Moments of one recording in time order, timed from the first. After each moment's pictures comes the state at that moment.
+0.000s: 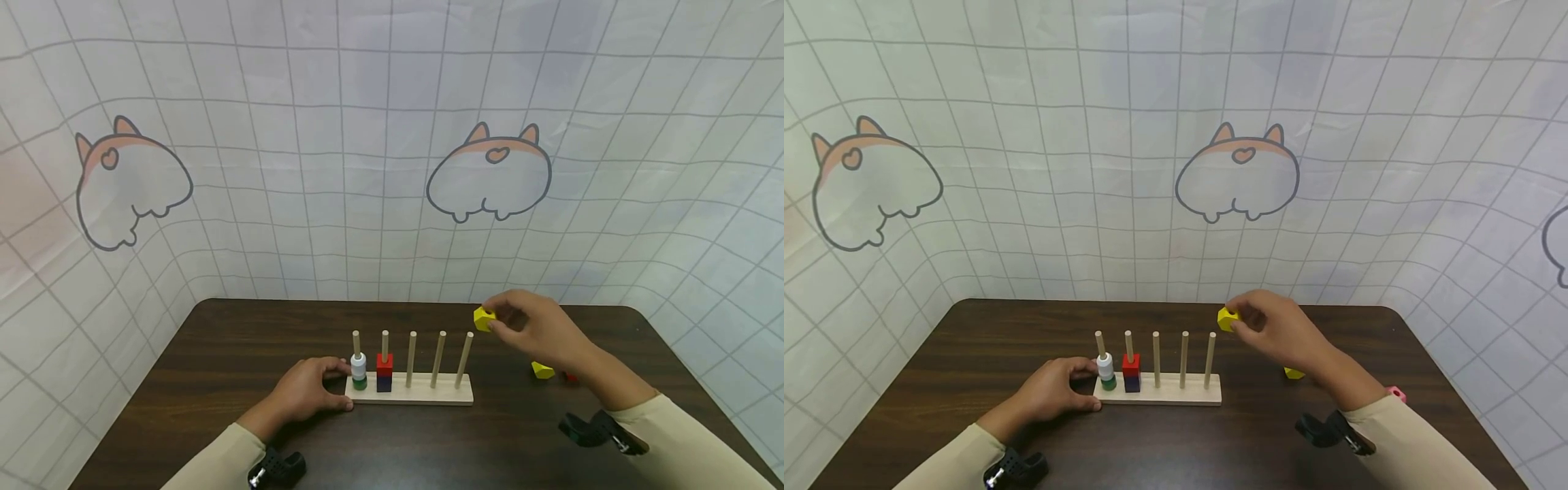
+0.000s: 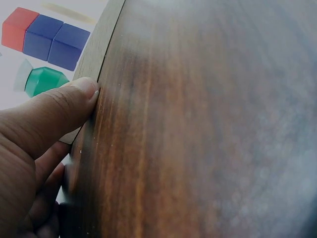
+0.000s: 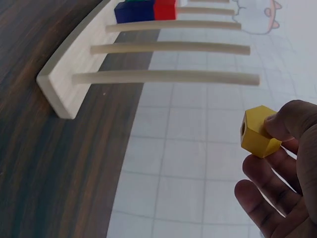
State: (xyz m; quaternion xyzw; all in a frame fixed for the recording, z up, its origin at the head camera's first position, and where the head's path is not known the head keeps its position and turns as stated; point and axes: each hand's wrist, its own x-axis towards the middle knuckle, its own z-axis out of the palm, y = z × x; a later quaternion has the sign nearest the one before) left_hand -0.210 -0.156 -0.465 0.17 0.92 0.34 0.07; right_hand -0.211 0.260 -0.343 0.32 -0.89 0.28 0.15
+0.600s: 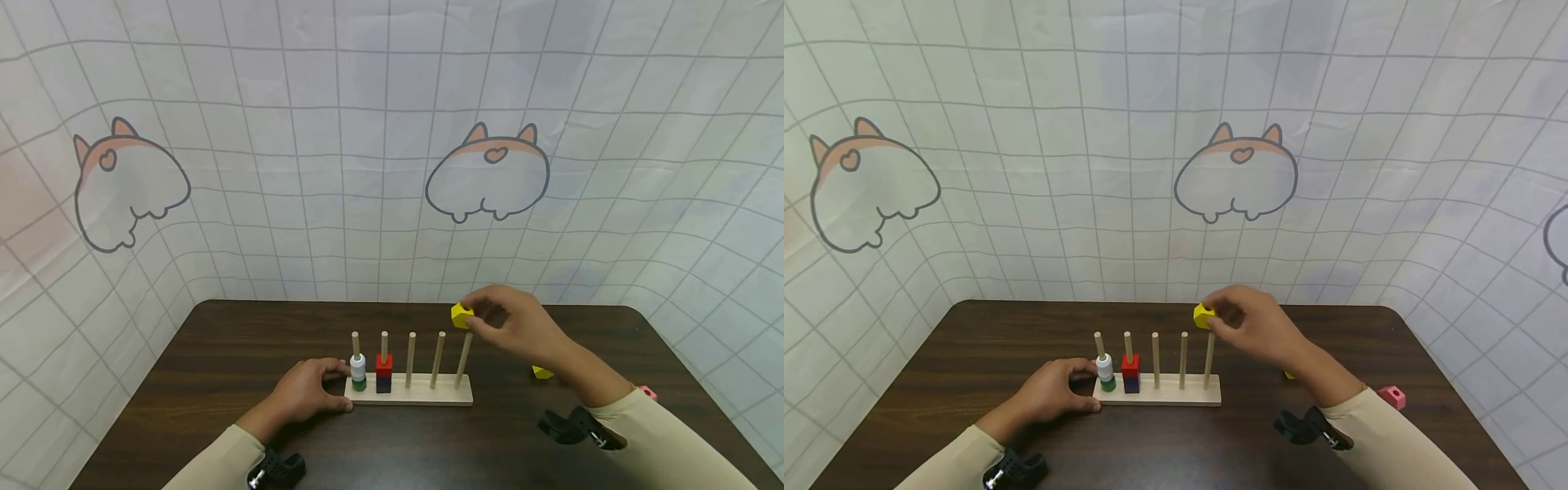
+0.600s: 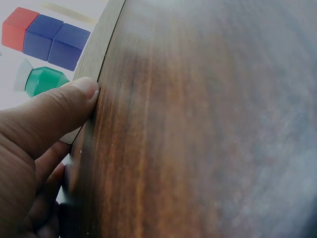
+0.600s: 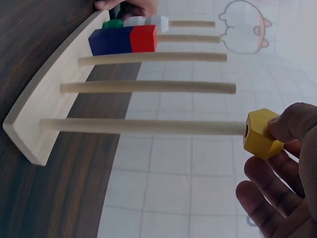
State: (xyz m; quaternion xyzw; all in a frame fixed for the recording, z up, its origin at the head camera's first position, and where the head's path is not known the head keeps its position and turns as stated) left_hand -0.210 -0.156 -0.464 0.17 0.92 0.34 0.08; right_hand -0.209 0.227 -0.331 0.35 -0.86 0.34 0.14
